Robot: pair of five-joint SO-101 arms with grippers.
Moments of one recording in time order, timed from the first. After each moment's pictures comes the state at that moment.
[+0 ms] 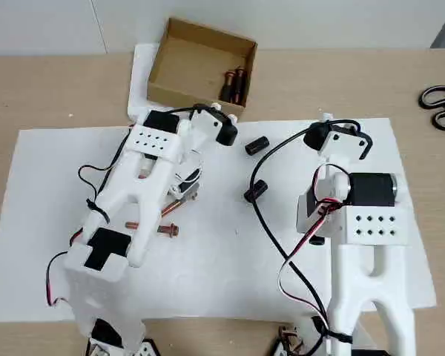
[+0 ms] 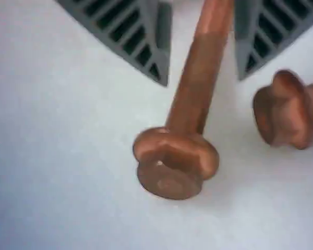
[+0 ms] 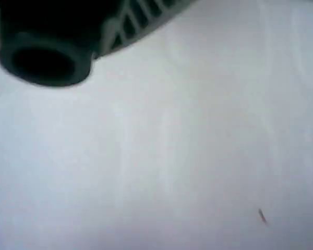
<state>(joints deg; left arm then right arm) 12.2 22.8 -8.0 91.4 -21.1 -2.4 -31.4 22.6 98.7 -6.3</state>
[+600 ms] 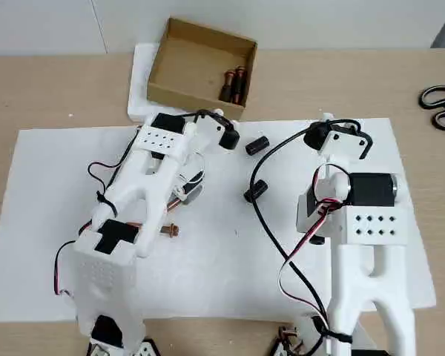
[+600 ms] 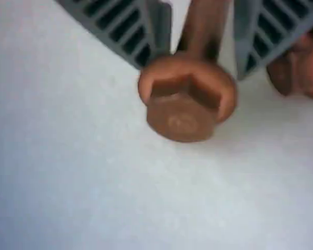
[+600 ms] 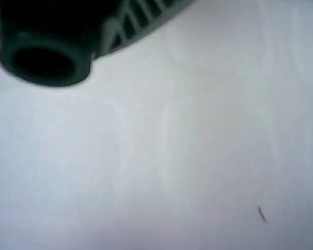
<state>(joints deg) 12.4 29.8 -11.2 89.4 -21.1 -2.4 -31.4 22.6 98.5 -6.3</state>
